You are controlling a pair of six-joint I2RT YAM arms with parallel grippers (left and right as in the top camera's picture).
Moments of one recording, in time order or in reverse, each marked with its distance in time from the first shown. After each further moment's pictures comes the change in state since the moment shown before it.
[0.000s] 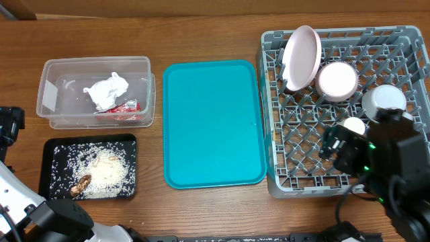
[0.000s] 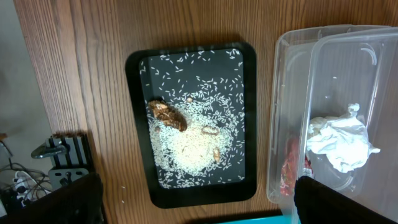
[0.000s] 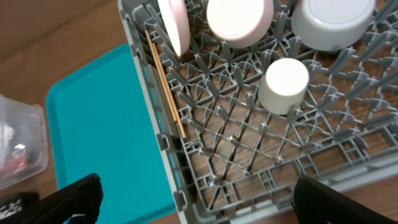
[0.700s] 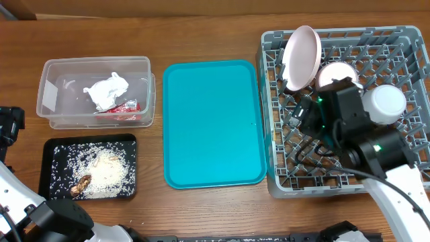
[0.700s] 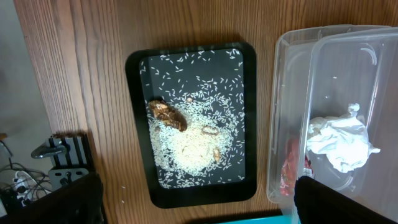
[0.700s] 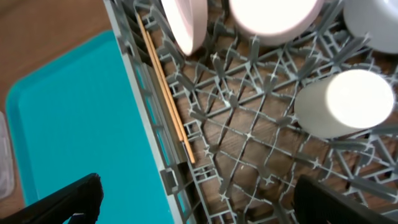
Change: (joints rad) left arm 0.000 0.000 0.000 0.000 0.000 0.000; right arm 0.000 0.247 -0.132 0.280 -0.015 -0.001
